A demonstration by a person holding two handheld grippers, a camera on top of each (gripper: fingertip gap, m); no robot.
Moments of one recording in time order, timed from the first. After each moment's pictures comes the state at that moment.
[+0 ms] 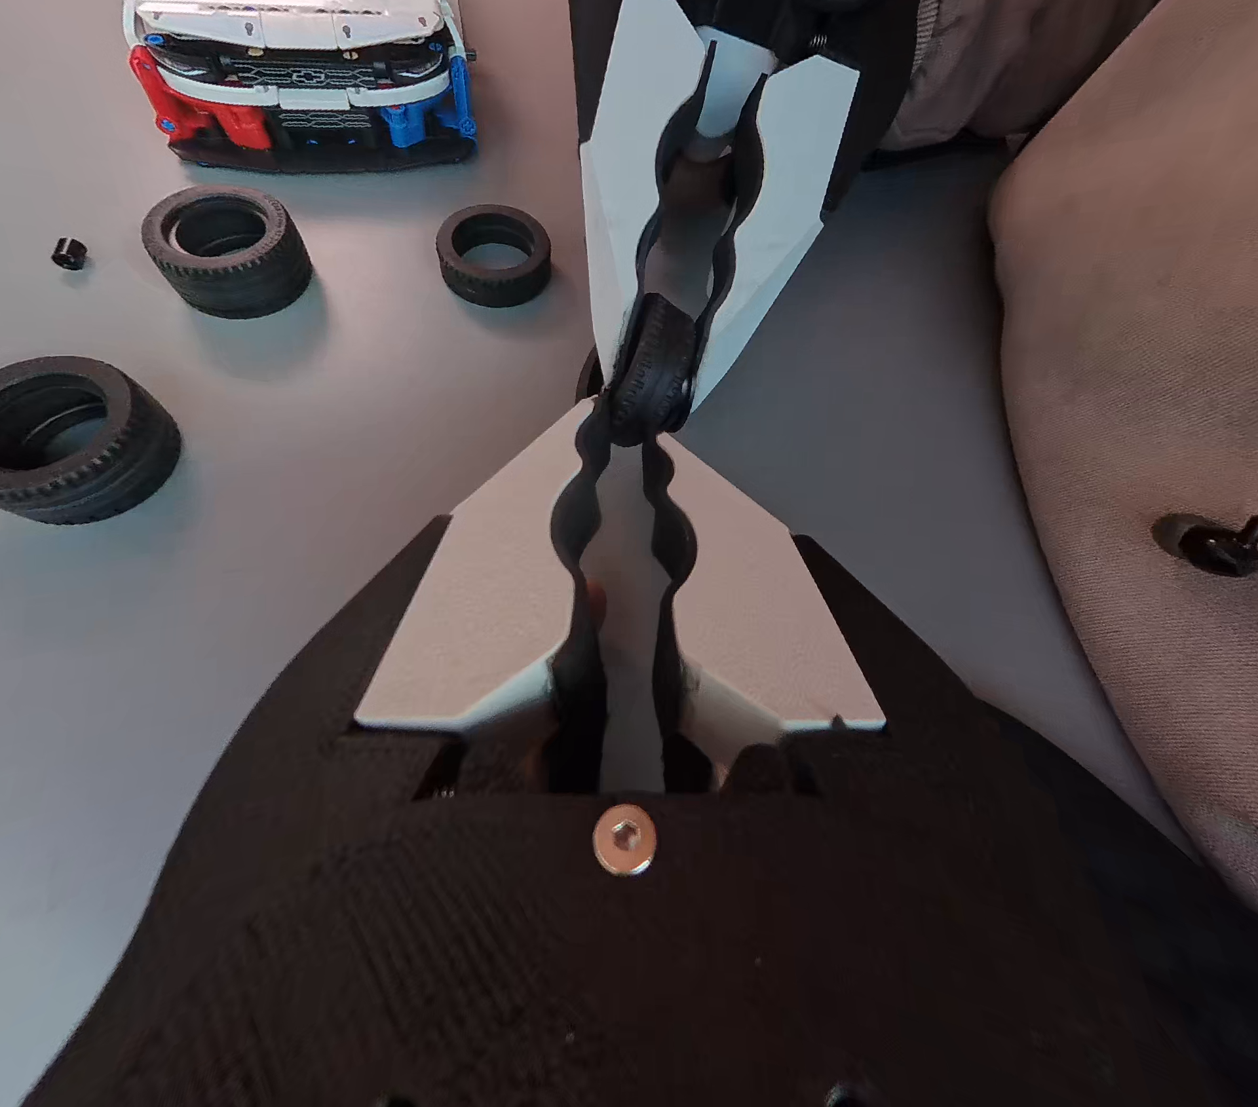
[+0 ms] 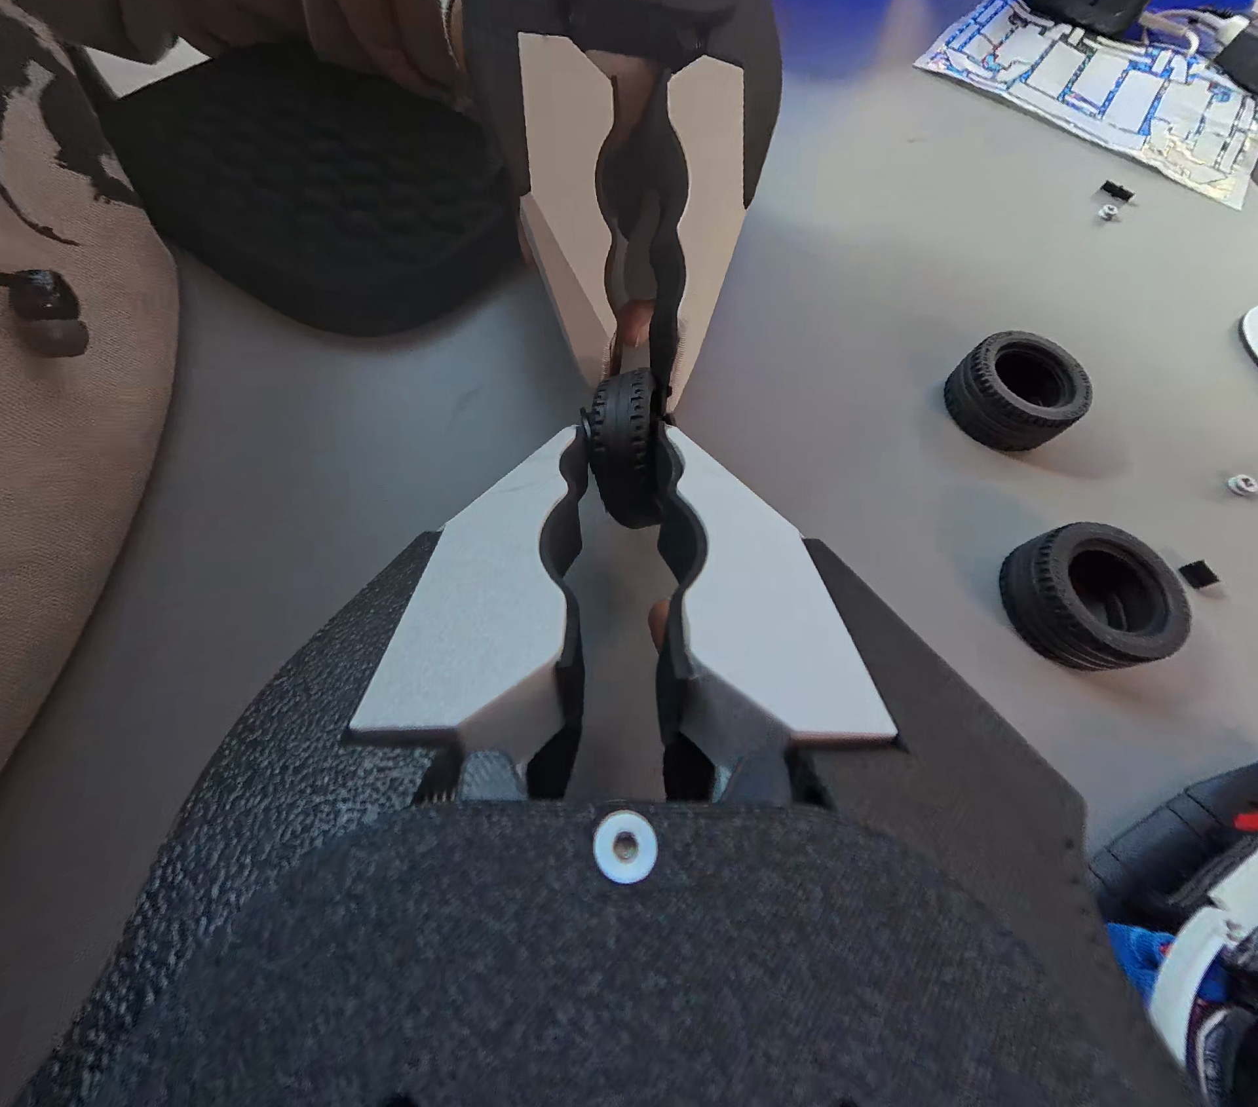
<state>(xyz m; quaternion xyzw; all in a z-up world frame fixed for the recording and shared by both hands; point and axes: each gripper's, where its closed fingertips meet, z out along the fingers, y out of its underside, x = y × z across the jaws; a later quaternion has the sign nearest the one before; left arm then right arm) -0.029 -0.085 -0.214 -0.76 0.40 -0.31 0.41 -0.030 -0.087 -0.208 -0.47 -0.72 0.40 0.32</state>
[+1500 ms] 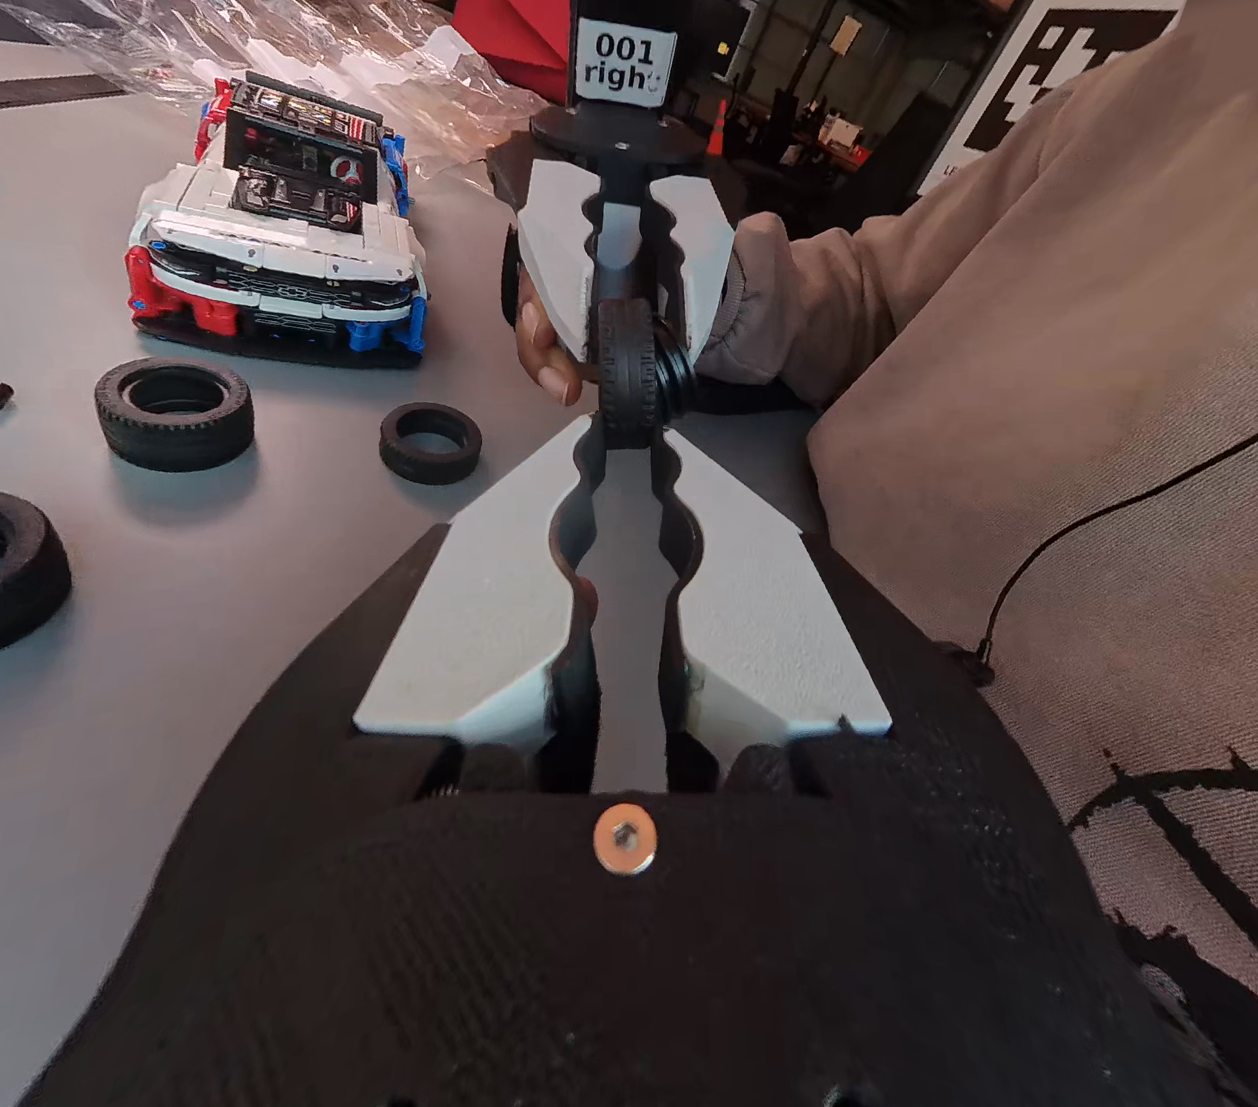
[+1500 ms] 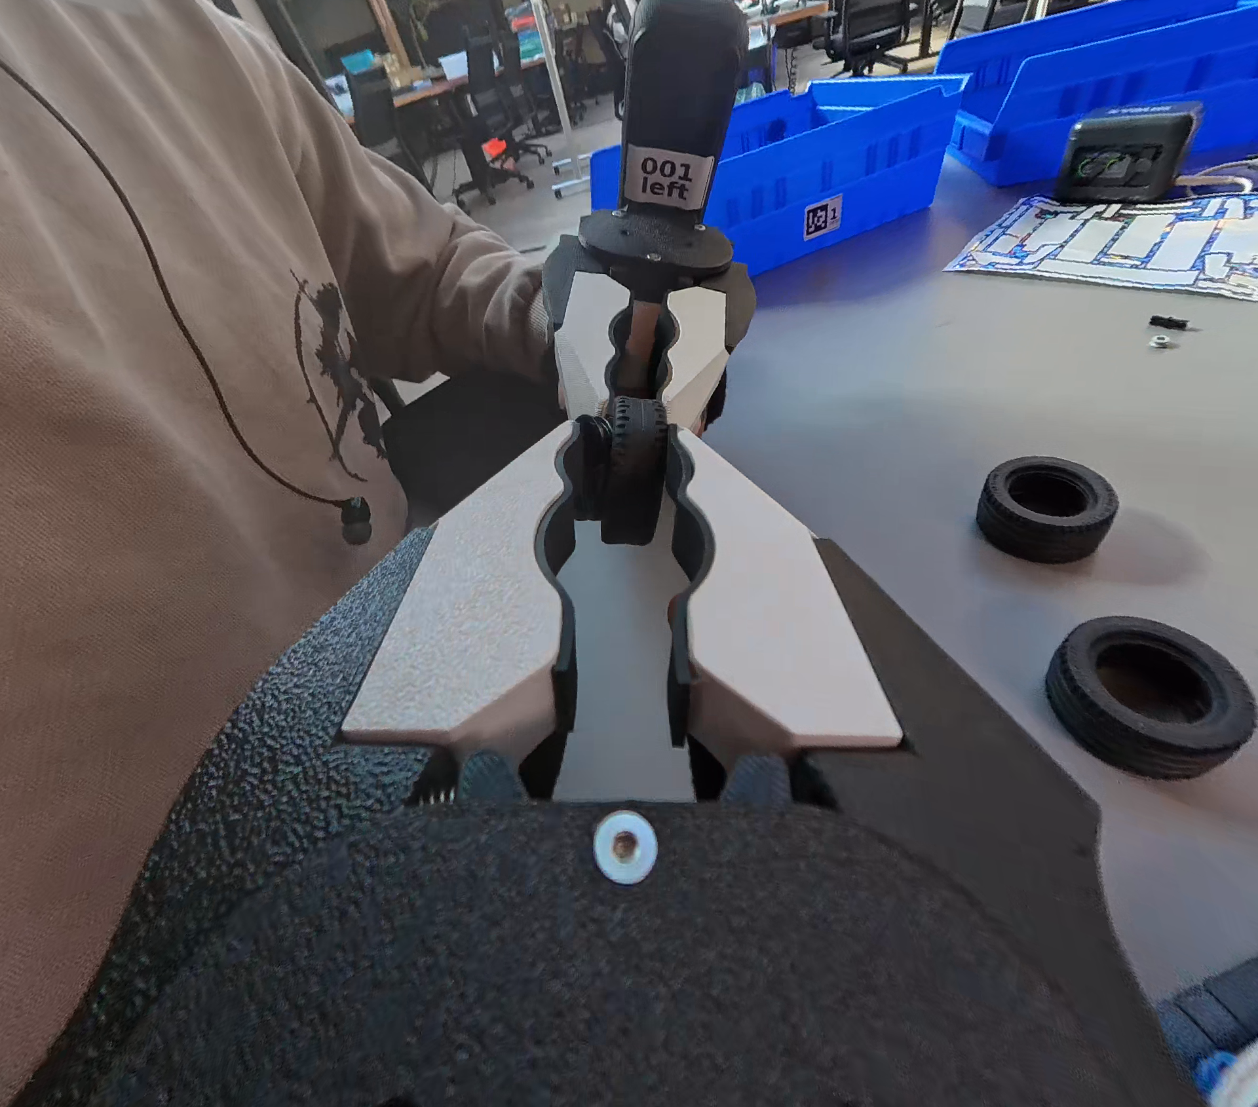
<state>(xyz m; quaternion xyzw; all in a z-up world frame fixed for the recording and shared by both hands) -0.012 -0.083 -0.152 -0.68 0.30 -0.47 0.48 -0.018 -0.080 -0.131 -0.44 -0.61 0.61 0.26</state>
